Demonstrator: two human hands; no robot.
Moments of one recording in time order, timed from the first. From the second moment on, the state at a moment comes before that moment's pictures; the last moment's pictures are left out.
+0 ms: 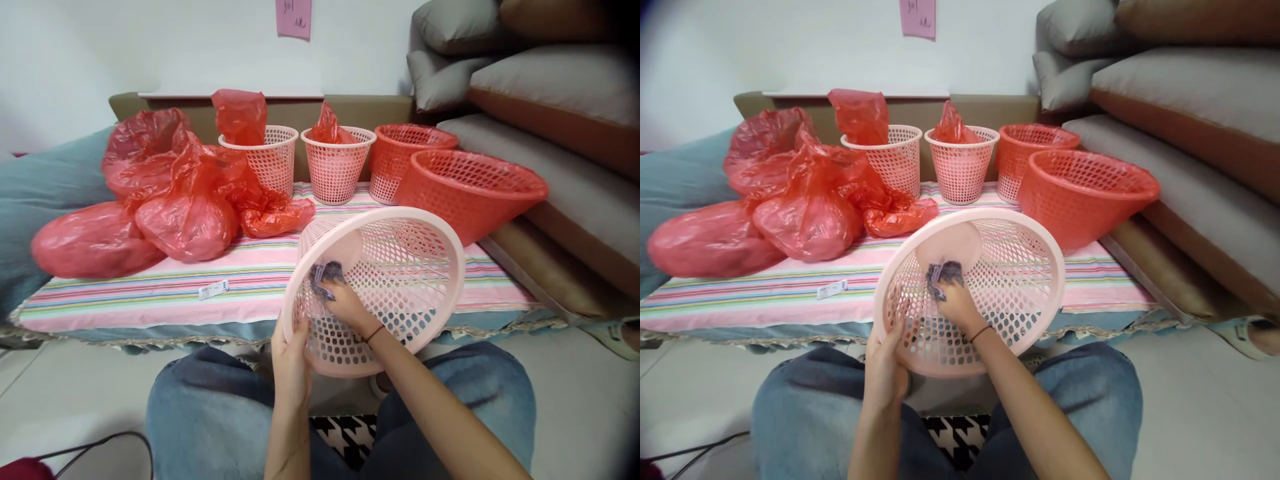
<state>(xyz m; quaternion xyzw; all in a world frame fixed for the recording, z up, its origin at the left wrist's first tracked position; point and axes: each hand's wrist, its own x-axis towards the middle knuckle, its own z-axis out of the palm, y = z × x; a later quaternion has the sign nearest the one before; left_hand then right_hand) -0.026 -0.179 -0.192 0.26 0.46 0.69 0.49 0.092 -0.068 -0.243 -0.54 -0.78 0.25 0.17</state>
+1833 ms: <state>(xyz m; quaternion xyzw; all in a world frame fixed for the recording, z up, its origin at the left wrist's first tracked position) -0.016 -0.177 -0.197 0.25 0.44 0.69 0.51 0.078 -0.037 -0.260 -0.50 -0.73 0.32 0.34</state>
